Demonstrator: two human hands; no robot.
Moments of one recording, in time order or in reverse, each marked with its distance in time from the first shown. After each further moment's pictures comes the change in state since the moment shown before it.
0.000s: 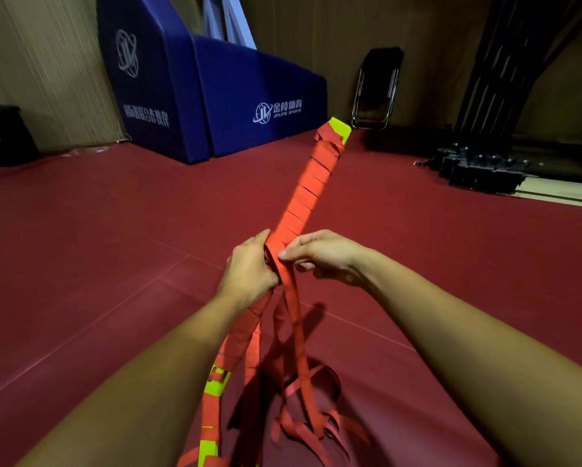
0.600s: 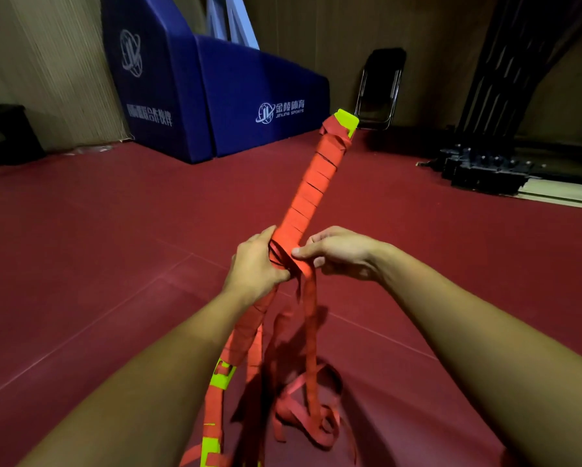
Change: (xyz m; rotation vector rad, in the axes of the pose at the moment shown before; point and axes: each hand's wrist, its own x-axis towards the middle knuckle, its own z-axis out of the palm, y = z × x) left_hand 0.005 -0.005 0.001 -0.016 -0.010 0.022; right_hand -0.004 0.000 -0.015 -0.010 -0.041 -0.008
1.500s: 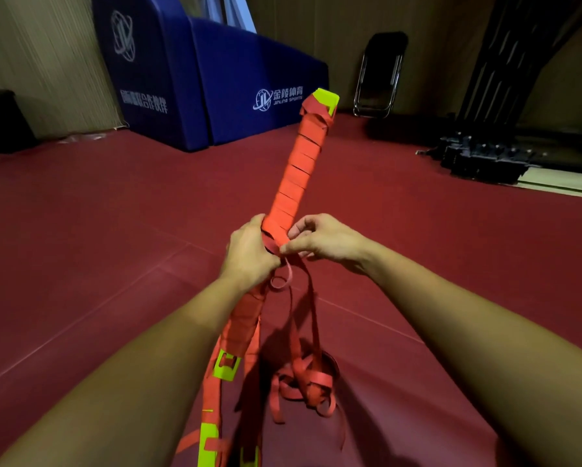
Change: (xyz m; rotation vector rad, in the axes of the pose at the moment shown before) left_hand -0.001 0.008 -0.001 -0.020 0.033 -0.128; right_hand 0.014 0.012 0.009 -0.115 0.091 -0.185
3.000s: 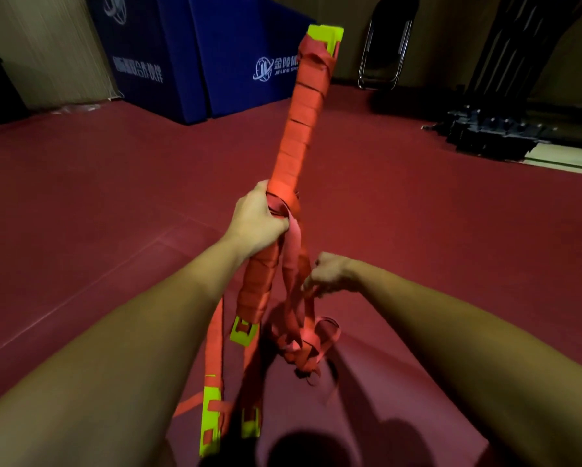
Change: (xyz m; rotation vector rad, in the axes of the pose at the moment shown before) left_hand -0.002 0.016 -0.003 -0.078 -0.029 -0.036; right_hand 0.003 0.101 0.037 -0.368 -0.125 0.481
